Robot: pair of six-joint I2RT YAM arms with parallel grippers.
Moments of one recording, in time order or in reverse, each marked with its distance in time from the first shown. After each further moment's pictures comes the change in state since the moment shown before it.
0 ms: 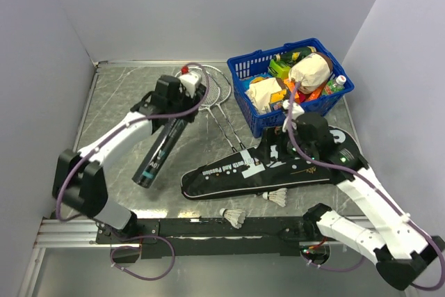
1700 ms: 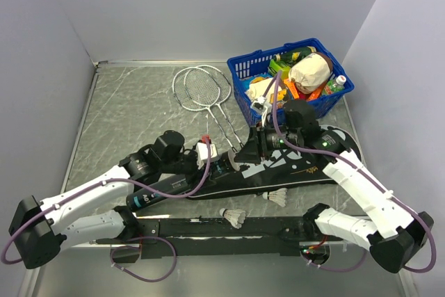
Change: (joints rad) left arm -0.413 -0.511 -0.500 0.041 0.454 0.154; right arm 0.009 0.141 0.042 0.210 -0.604 -0.003
